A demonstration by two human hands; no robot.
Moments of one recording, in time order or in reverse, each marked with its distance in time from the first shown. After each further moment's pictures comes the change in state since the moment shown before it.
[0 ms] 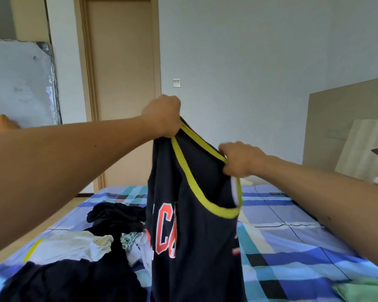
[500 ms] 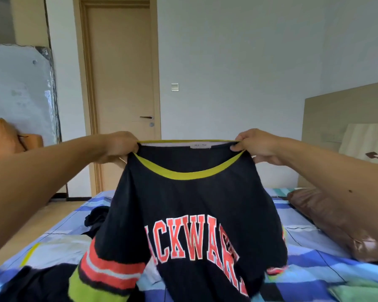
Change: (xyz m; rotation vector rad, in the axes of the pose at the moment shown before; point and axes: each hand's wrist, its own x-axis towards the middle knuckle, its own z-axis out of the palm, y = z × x) left_hand -0.034 -0.094 0.019 -0.687 -0.444 -0.376; right_hand 0.005 0.052 -0.025 0.961 -0.037 0.129
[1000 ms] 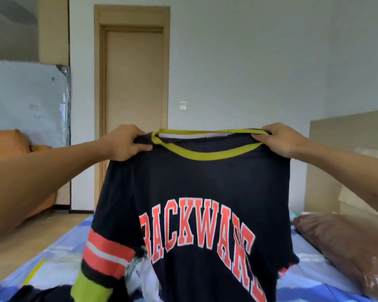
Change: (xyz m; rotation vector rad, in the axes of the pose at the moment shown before) left_hand -0.008 0.024 -0.060 0.478 0.247 0.446; right_hand -0.006 -0.051 -0.067 -0.418 0.302 -0.247
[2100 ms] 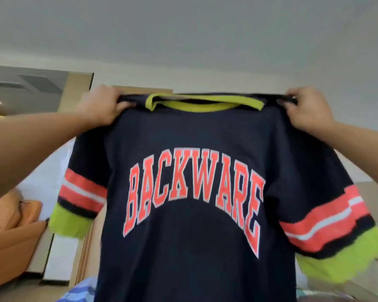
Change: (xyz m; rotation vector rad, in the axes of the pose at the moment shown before) left_hand 0.030 0.052 -0.266 0.357 0.768 0.044; right_hand 0.041 -0.108 -0.251 -0.204 0.769 -0.327
